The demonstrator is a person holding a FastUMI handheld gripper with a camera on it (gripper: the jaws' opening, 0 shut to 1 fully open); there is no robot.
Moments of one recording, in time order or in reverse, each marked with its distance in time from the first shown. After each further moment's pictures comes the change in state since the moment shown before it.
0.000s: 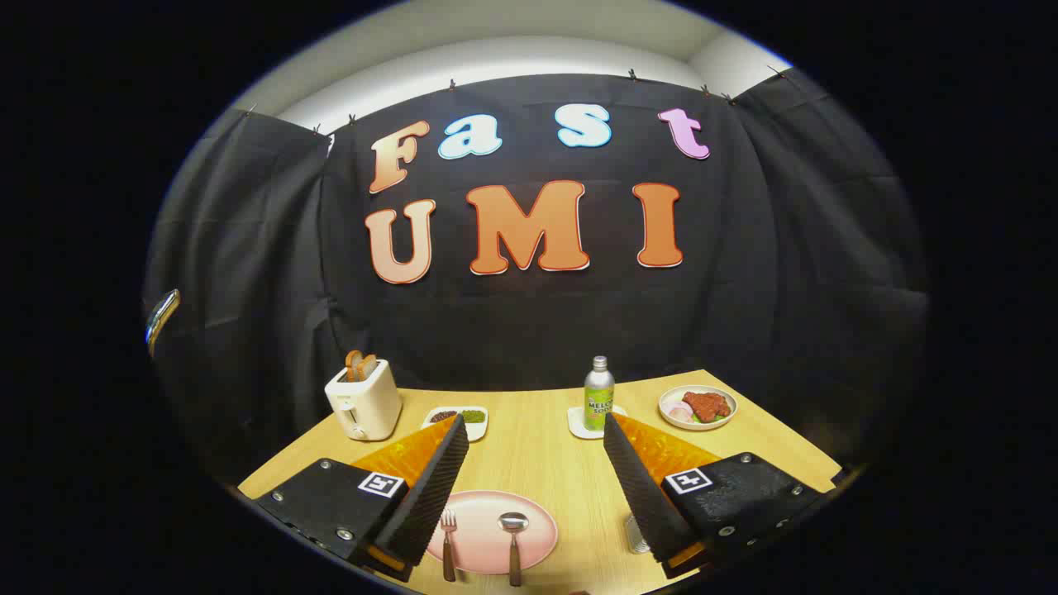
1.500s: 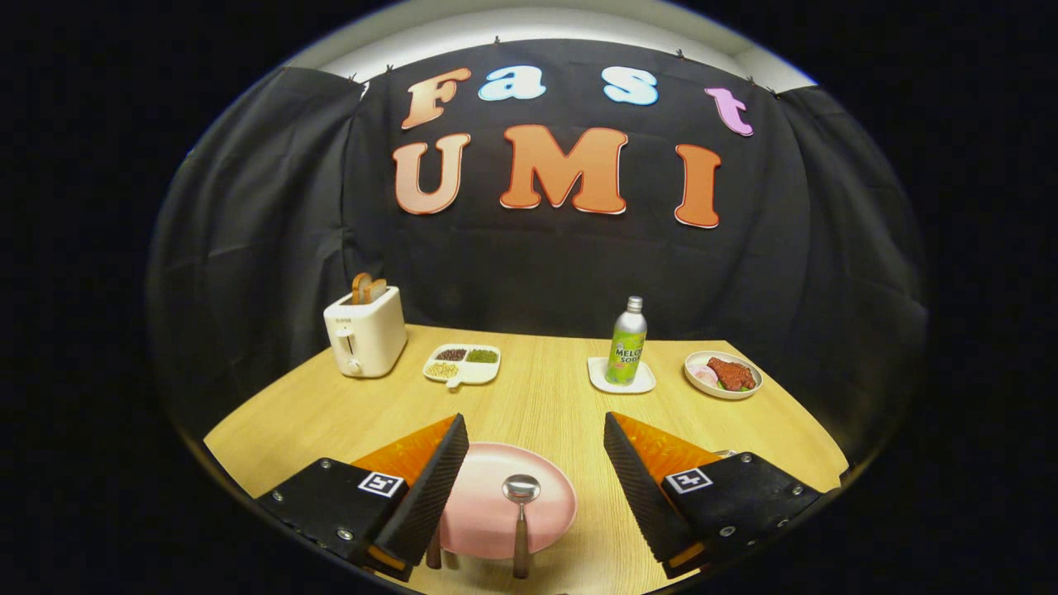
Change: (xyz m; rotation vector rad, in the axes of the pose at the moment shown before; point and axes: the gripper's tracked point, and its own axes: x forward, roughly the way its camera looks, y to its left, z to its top) arm 0.020 0.018 -0.114 -0.167 0.194 0.021
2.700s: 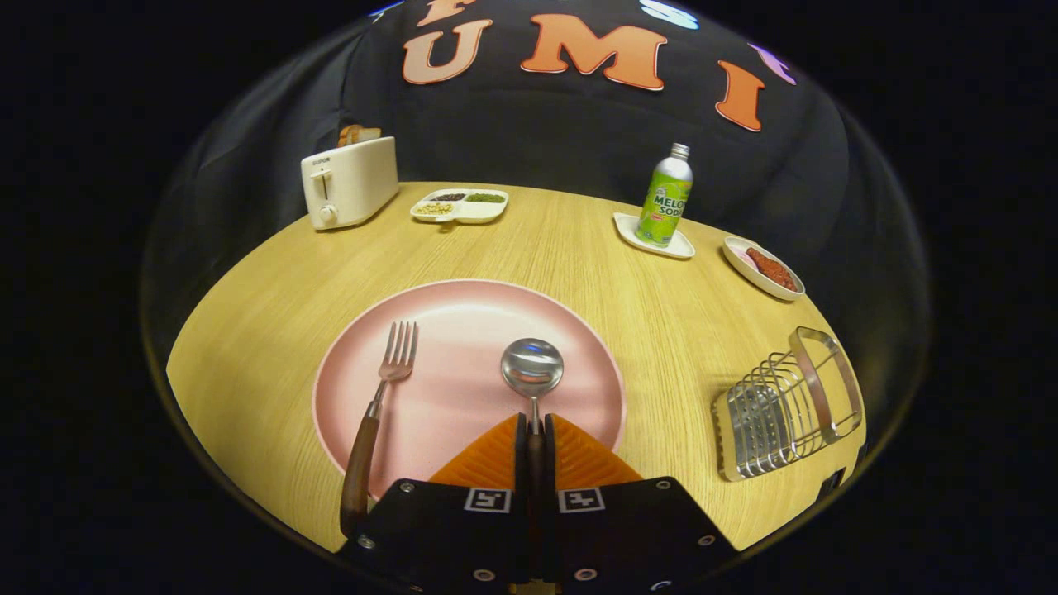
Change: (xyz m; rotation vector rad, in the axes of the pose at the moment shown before) arm 0.032 0.017 -0.135 -0.055 0.385 0.004
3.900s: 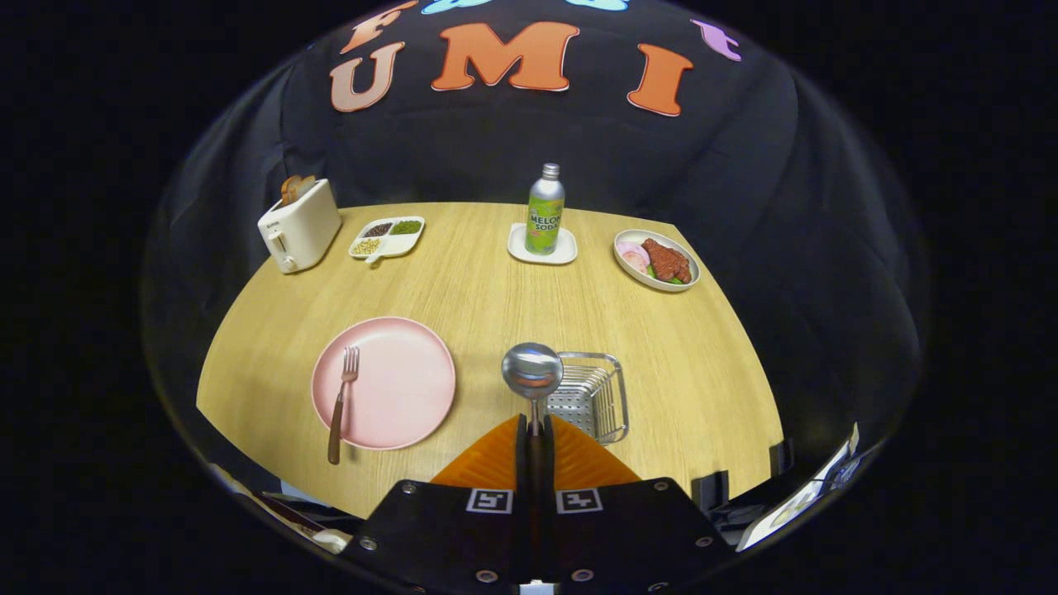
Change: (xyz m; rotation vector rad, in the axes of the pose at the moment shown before) arm -0.123 -0.149 0.037 0.071 0.169 -0.093
